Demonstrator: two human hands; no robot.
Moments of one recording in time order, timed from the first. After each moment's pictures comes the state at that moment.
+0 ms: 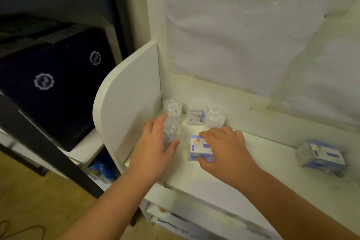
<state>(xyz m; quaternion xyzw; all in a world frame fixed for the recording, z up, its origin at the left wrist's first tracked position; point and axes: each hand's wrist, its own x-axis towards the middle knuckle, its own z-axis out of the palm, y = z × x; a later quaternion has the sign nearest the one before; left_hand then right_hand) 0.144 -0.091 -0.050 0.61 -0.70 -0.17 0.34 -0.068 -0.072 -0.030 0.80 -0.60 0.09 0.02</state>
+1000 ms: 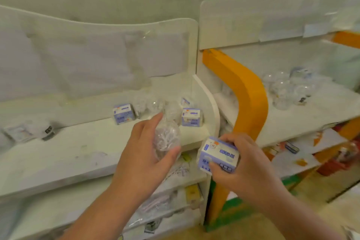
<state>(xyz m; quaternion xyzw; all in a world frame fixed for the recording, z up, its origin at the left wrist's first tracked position) -0.184 0.216 0.032 0.27 -0.87 -0.20 0.35 -0.354 0.390 0.034 0.48 -0.78 0.40 -0.02</state>
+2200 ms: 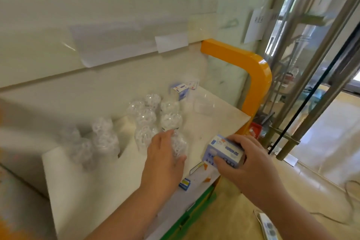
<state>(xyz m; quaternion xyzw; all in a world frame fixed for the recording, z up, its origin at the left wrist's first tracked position) -0.707 0.379 -0.031 0.14 -0.90 -0.33 0.24 -0.769 0.587 0.027 0.26 -0.88 0.39 0.07</state>
